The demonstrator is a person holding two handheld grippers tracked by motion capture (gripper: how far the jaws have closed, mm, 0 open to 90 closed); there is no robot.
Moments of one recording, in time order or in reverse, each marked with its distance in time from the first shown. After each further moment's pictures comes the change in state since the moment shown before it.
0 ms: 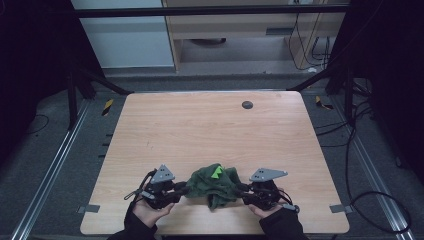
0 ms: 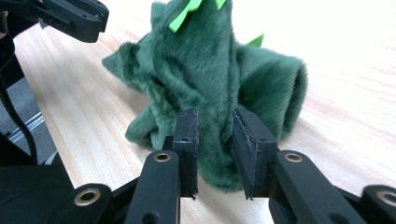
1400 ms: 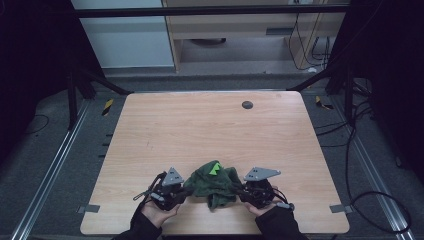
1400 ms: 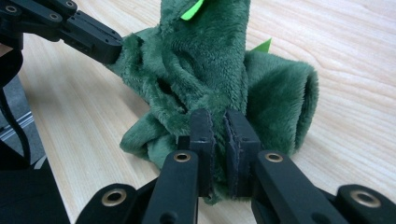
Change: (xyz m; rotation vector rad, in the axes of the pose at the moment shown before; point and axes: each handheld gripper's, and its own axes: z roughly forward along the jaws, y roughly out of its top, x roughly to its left) left arm -0.011 -0.005 0.023 0.056 -0.001 0.040; right arm 0.002 0.002 0.015 -0.001 0.002 -0.037
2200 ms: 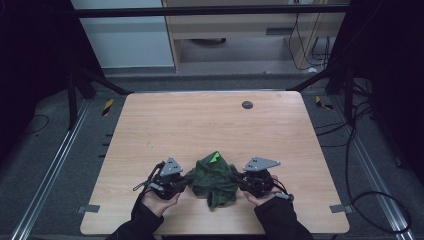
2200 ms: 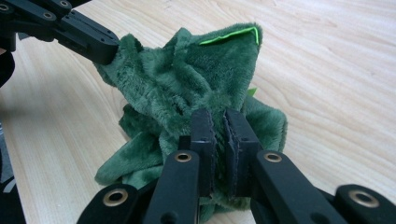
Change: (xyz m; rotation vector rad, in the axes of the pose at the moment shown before) left arm 0.014 0.021 -0.002 -0.070 0.030 0.011; right arm -0.011 0.024 0.000 -0.048 -0.048 -0.050
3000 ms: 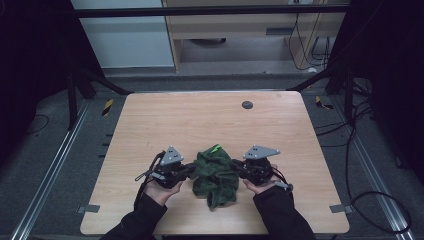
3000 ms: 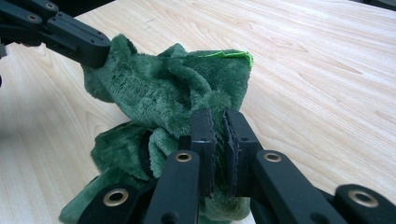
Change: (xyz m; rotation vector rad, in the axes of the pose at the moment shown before) left arm 0.012 0.022 0.003 -0.071 0.011 0.001; right arm -0.017 0.022 0.005 -0.032 -0.048 -0.010
